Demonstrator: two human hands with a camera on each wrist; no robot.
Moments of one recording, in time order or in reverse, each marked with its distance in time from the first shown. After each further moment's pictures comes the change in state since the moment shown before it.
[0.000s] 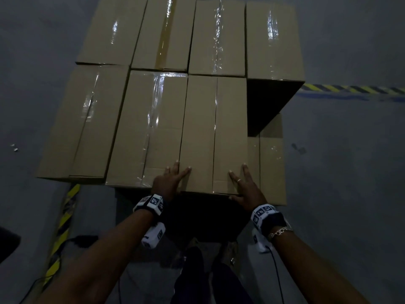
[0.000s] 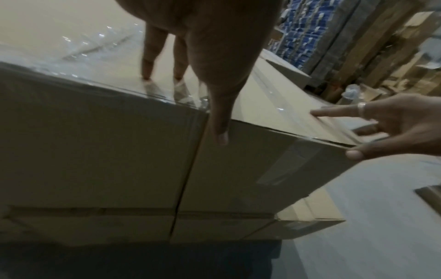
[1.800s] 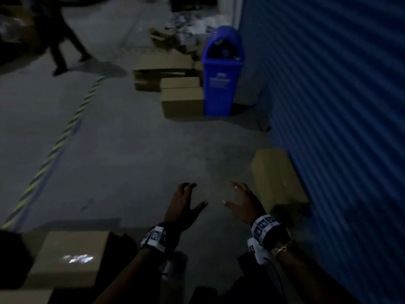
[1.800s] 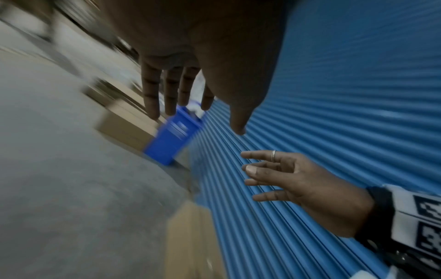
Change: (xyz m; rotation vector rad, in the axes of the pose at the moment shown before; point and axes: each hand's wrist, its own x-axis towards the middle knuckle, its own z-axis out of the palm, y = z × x) left_hand -0.413 0.509 -0.055 -0.102 -0.073 1.537; right_hand -0.724 -0.037 0.106 0.605 1.202 1.252
